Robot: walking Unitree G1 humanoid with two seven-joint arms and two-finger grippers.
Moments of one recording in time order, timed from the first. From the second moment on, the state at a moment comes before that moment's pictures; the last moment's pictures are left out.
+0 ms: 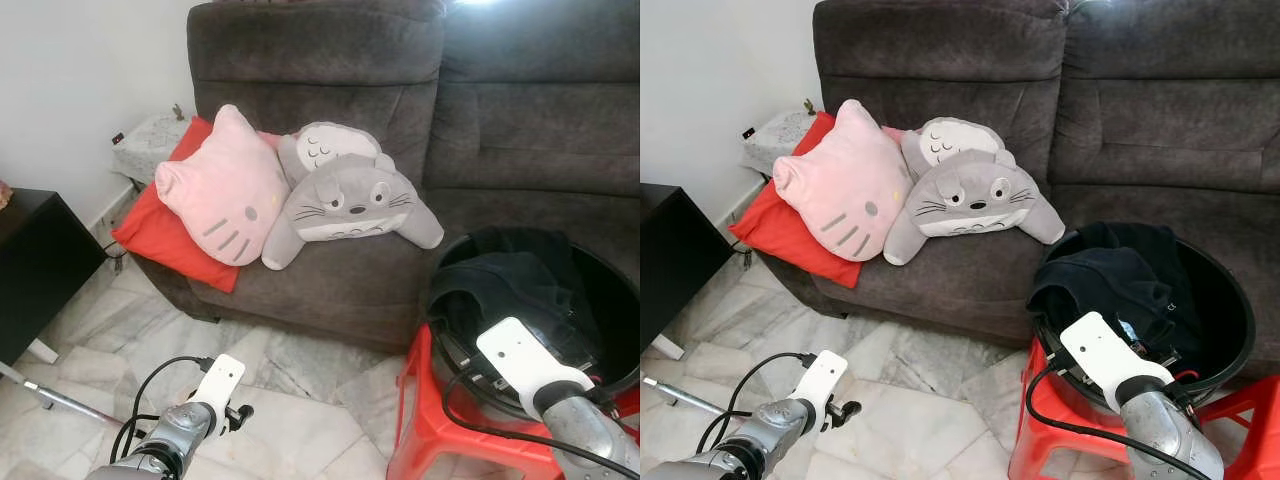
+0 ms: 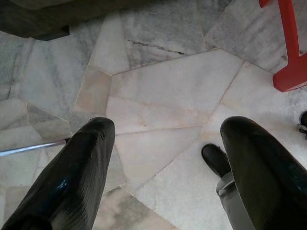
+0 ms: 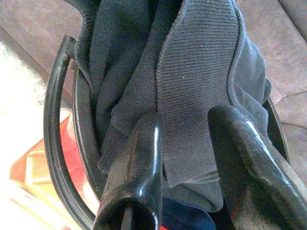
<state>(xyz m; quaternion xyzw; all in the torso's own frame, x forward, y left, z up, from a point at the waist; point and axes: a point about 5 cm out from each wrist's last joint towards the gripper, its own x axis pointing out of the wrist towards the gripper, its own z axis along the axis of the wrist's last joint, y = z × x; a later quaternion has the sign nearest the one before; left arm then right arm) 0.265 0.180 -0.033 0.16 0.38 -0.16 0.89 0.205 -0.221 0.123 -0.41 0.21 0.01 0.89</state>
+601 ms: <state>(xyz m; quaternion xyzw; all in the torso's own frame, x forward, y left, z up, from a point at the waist) 0.265 0.180 -0.033 0.16 0.38 -0.16 0.89 0.200 -0.222 0.115 -0.39 0.24 -0.01 0.89</state>
